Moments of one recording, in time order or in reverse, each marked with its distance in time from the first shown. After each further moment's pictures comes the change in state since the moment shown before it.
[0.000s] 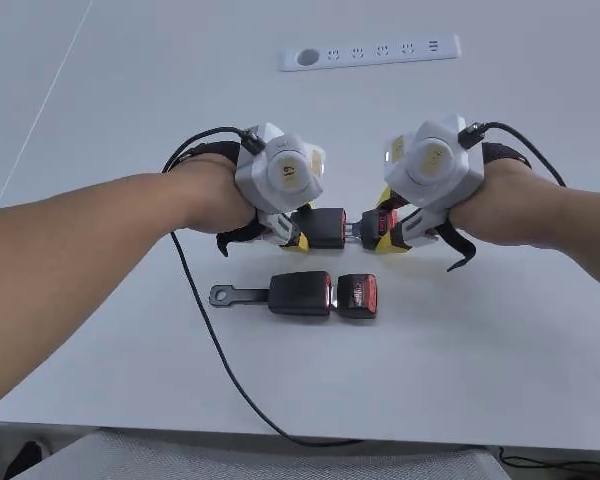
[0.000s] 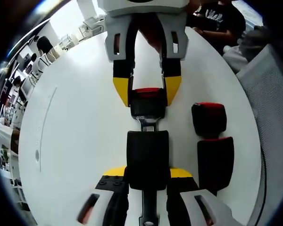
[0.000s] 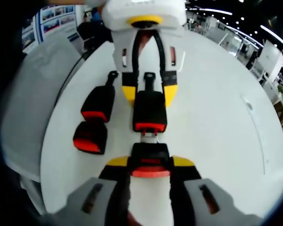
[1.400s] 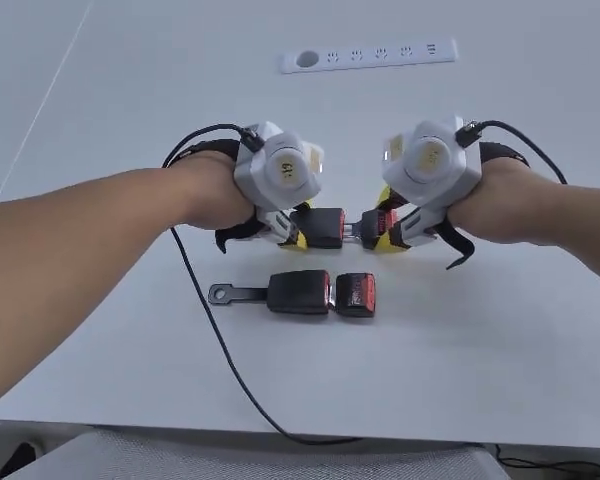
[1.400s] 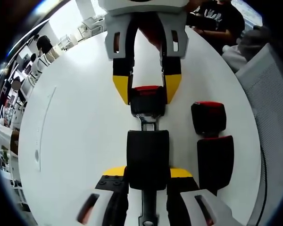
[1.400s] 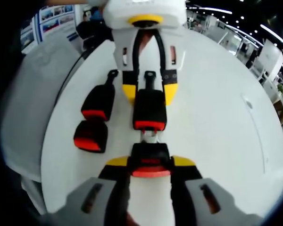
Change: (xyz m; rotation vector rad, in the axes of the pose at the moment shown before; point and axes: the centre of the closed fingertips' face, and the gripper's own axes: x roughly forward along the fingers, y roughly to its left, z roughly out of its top) left arm 0.001 -0.002 0.000 0.010 0.013 -0.005; right arm 0.001 -0.003 -0.010 0.008 0.011 -0.001
